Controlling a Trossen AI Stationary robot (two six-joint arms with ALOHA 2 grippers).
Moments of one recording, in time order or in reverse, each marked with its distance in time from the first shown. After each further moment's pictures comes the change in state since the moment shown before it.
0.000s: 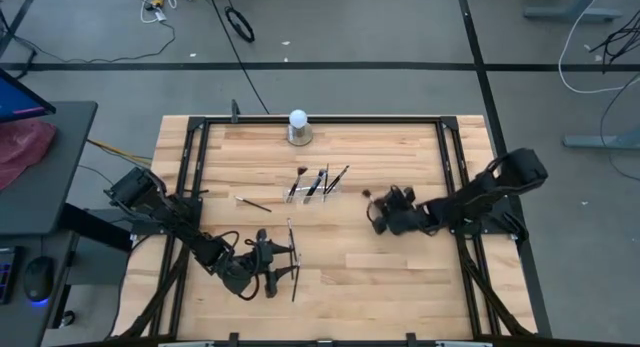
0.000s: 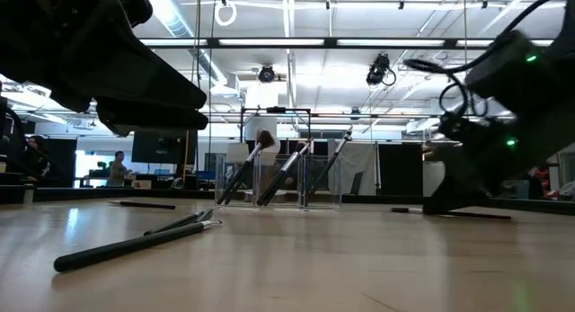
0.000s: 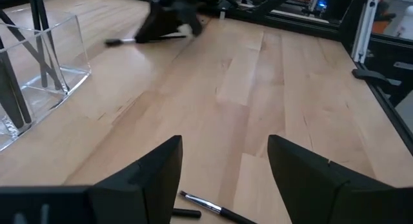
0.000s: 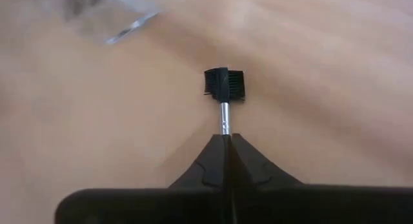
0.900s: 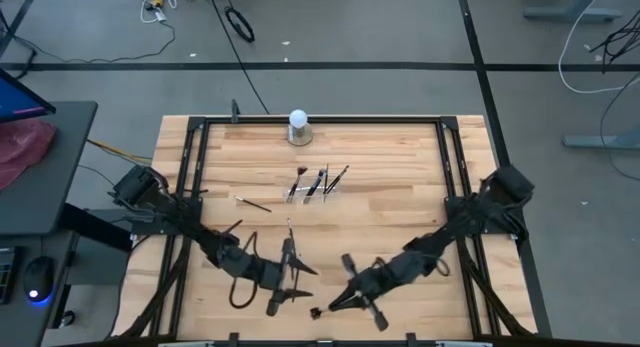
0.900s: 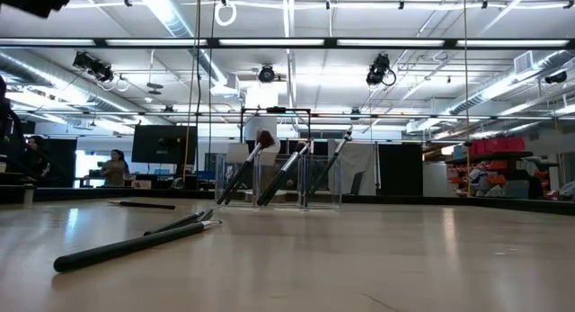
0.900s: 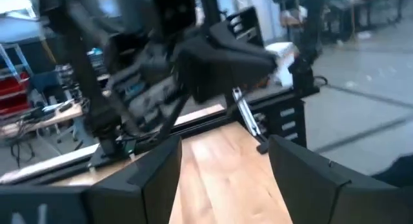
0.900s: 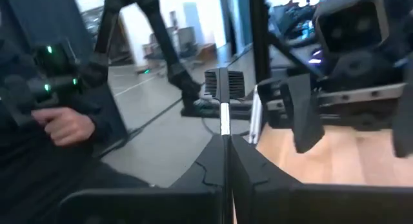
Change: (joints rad) left arm 0.097 0.000 0.143 0.402 0.466 0.808; right arm 0.355 0.175 0.630 0.456 -0.560 -0.688
